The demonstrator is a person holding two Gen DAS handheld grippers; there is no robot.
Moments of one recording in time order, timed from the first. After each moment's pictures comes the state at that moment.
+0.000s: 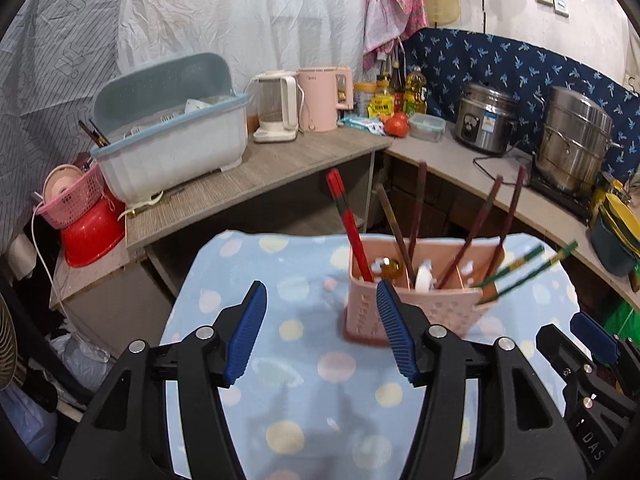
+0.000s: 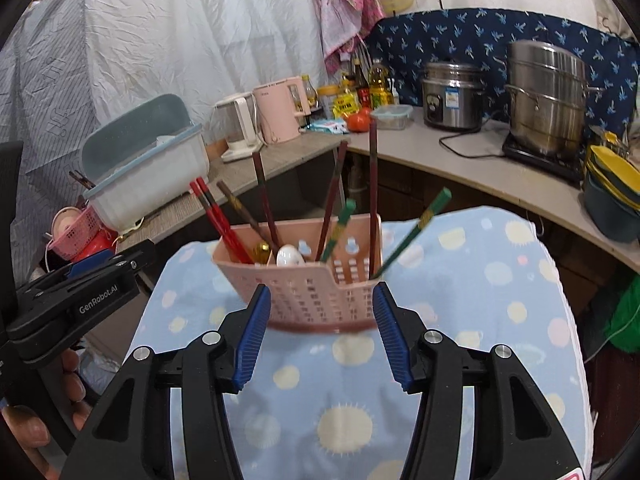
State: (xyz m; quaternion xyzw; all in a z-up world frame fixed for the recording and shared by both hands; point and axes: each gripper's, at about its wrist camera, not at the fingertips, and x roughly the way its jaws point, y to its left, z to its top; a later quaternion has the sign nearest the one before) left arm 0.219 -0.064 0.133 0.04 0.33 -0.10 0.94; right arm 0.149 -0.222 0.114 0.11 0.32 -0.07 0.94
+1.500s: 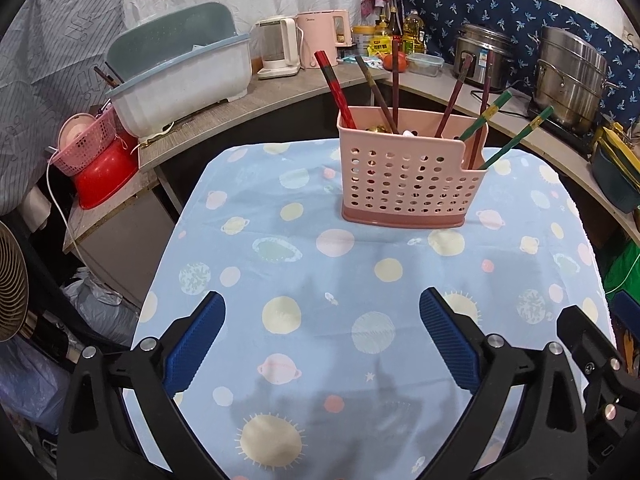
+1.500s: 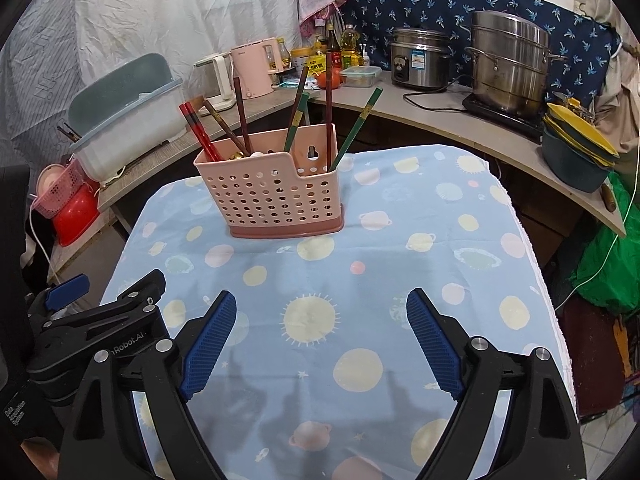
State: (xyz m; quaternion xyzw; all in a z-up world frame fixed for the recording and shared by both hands) left arm 0.129 -0.058 0.076 0.07 0.41 -0.08 0.91; right arm 0.061 -0.207 0.084 0.10 0.38 -0.12 0.91
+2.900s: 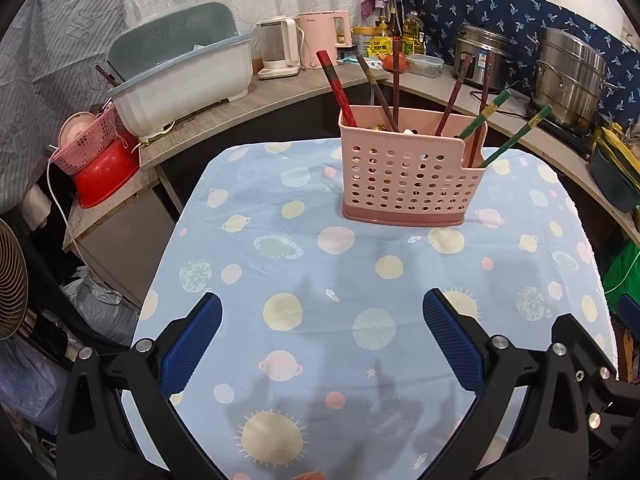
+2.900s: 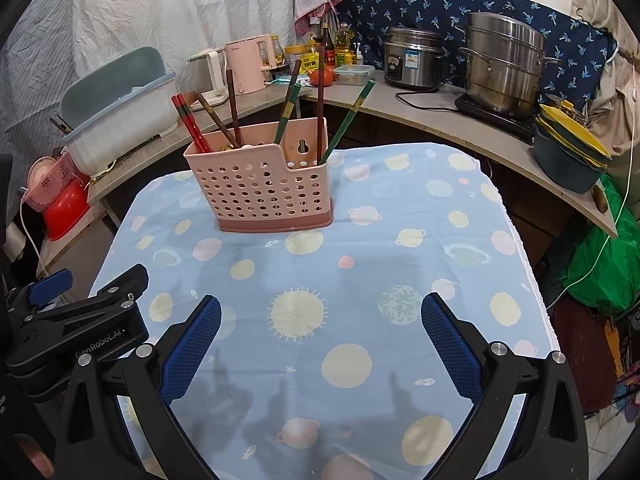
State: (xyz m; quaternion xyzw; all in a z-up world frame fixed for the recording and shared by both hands) left arm 0.125 -0.056 0.077 0.07 0.40 -0.08 0.91; right arm 0.057 -0.209 0.077 0.08 0.38 -0.14 0.91
